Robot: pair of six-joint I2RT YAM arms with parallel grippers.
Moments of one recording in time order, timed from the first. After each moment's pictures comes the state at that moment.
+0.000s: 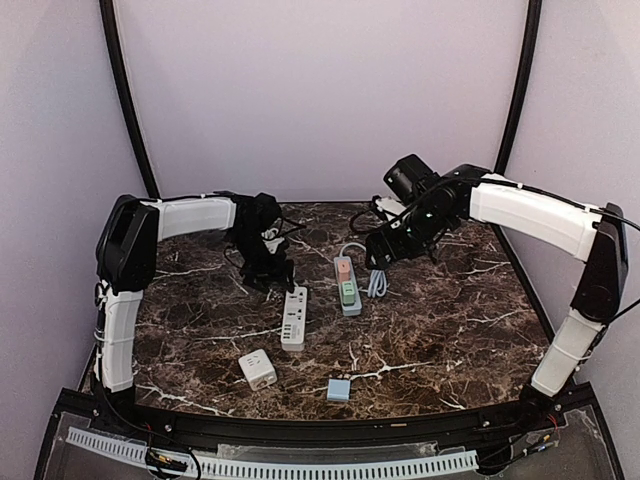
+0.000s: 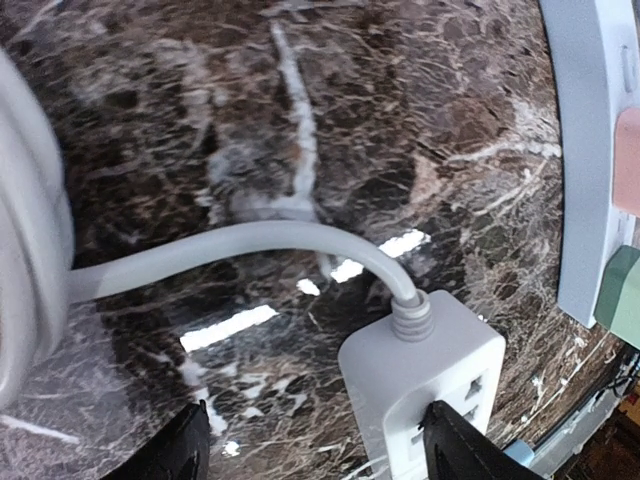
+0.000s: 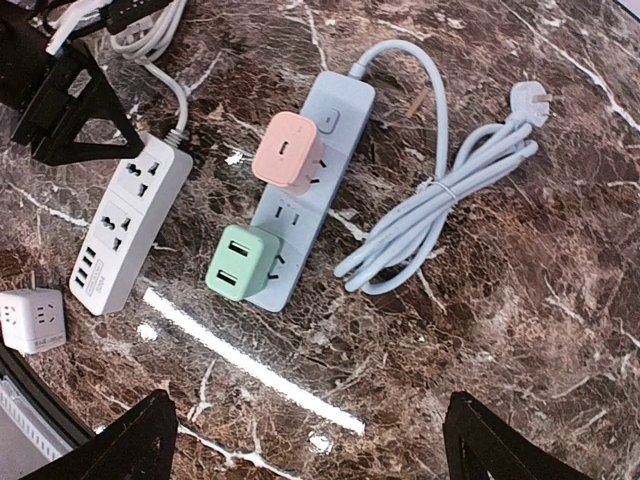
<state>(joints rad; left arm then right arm) -0.54 2.20 1.75 -0.97 0.33 -0.32 0.72 1.69 1.53 -0.94 -0.03 0.24</state>
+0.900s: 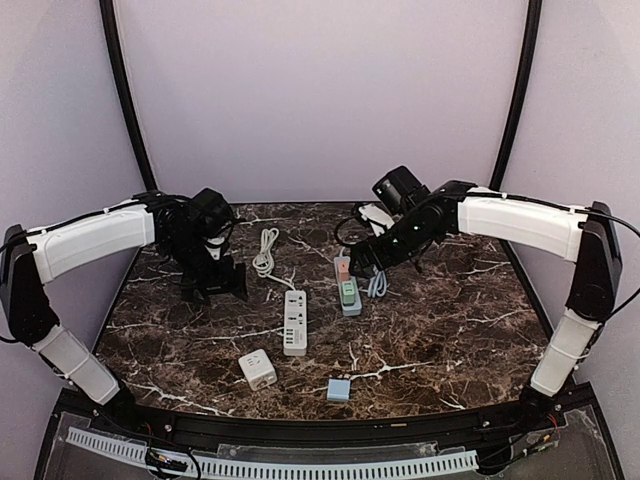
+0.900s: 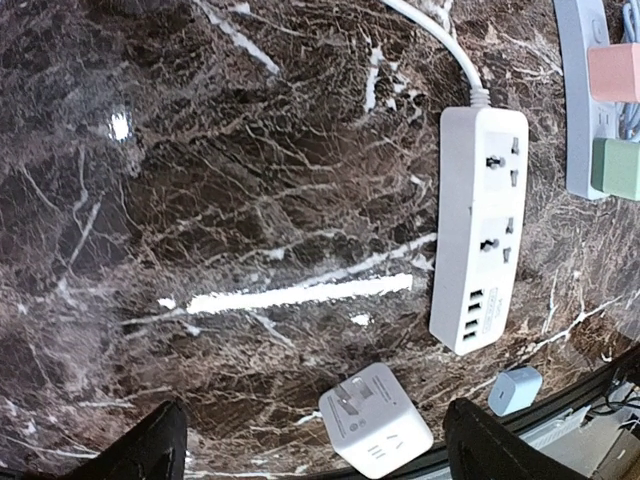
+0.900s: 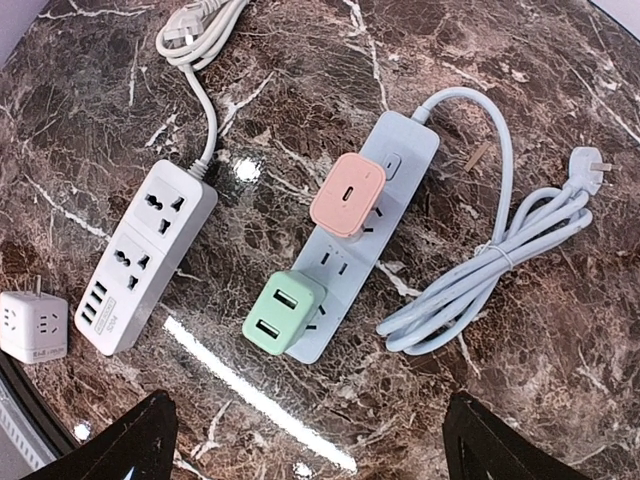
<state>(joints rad) -0.59 1.54 1.26 -1.06 0.10 -0.63 0.76 1.71 1.45 -0.74 -0.08 0.17</state>
